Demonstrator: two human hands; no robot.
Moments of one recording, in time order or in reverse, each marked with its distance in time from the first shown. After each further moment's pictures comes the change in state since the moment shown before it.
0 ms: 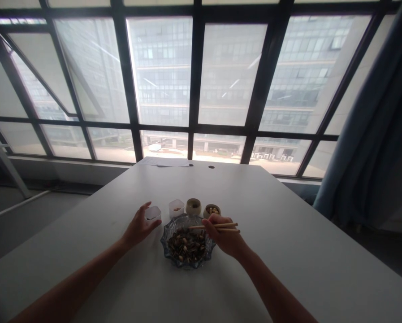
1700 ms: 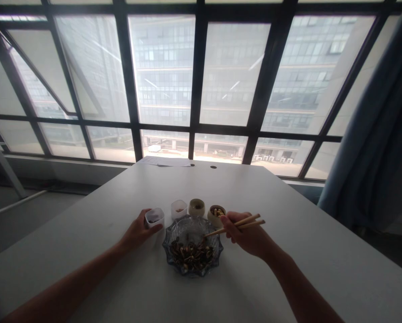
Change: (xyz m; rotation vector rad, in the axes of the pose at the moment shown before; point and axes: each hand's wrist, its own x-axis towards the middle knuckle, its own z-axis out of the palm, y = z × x) left_hand -0.002 0.017 -0.012 -0.195 -0.178 -0.219; right_hand 0.001 -0.020 -0.038 -0.129 -0.069 0.016
